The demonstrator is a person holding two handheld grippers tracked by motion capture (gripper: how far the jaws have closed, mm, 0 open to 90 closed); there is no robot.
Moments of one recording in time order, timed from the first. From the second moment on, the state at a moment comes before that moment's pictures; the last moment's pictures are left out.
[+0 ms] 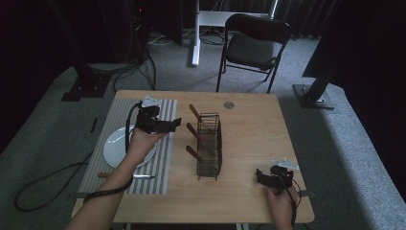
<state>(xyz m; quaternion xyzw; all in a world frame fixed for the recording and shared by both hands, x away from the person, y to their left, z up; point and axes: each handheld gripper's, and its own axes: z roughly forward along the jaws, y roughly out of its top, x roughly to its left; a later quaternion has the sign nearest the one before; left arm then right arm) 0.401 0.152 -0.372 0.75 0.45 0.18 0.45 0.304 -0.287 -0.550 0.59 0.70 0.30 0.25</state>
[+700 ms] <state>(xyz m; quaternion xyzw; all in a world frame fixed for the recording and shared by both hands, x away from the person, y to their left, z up) 0.440 0.123 -0.371 0.76 0.45 0.13 0.46 0.304 -0.287 -0.550 0.59 0.70 0.30 0.25</state>
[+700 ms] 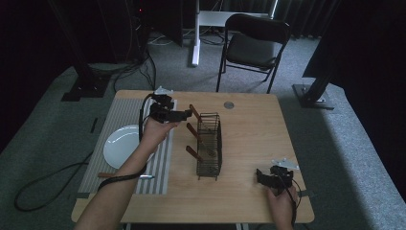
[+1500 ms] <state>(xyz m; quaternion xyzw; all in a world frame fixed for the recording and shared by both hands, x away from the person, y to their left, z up) 0.476 0.101 -0.404 0.76 0.48 0.05 0.45 0.304 -0.287 -0.550 0.59 0.70 0.30 0.25</state>
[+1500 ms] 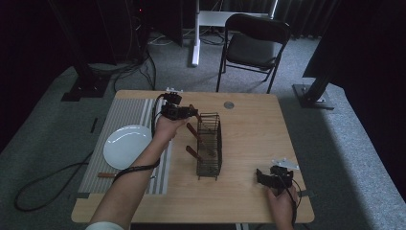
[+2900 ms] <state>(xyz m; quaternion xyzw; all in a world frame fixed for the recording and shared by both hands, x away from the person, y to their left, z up) 0.440 0.125 -0.358 0.72 0.47 0.07 0.51 0.304 -0.287 -0.550 0.59 0.70 0.30 0.25</state>
